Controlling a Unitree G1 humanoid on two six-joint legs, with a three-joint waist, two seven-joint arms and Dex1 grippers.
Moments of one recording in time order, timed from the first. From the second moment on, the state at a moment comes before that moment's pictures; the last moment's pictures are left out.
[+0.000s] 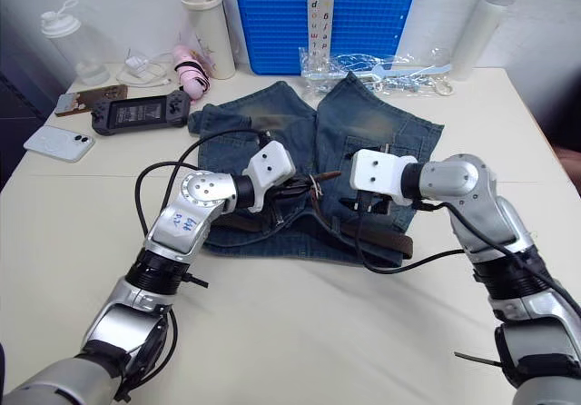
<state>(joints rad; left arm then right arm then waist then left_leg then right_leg) -0.75 0.29 -0.25 0.09 0.00 0.41 -0.74 -0.71 -0.77 0.25 0.02 -0.03 0.10 1.01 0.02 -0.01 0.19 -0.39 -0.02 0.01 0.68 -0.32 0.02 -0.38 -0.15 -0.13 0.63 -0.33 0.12</state>
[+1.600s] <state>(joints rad) -0.88 0.26 -0.22 0.09 -0.10 0.48 -0.69 -0.86 -0.81 0.19 0.16 -0.03 -0.06 1.11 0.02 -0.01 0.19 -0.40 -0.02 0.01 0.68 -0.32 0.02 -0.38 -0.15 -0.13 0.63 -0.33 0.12</state>
